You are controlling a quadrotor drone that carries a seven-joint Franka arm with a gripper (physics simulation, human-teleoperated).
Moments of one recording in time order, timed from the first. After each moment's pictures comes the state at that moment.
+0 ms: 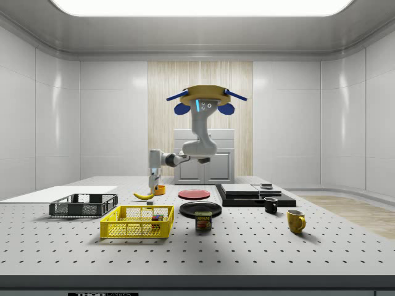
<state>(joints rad) -1.22 -1.55 1.27 -2.82 -1.86 1.64 1.70</state>
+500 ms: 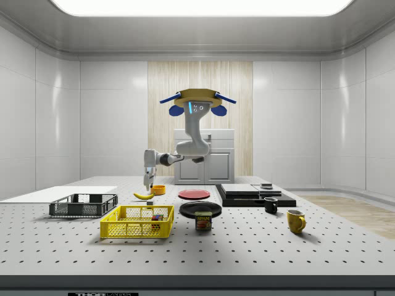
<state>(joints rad) -1.22 -1.55 1.27 -2.82 -1.86 1.64 1.70</state>
